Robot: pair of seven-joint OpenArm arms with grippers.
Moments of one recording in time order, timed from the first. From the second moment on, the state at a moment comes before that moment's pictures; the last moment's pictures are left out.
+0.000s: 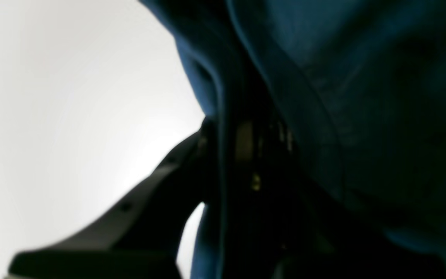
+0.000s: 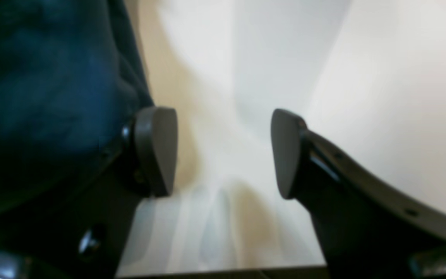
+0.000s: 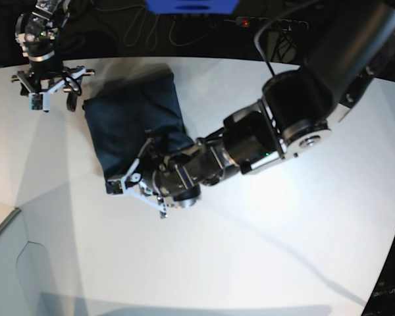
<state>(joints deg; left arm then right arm) -42.9 7.7 72.5 33.8 -15.8 -25.1 21.8 -21.1 -8.9 40.0 93.5 -15.3 34.7 -7.9</state>
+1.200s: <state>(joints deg) -15.3 -8.7 8.4 70.2 -14.8 -24.4 33.1 -13.2 -6.0 39.9 85.3 -15.5 34.7 -8.4</state>
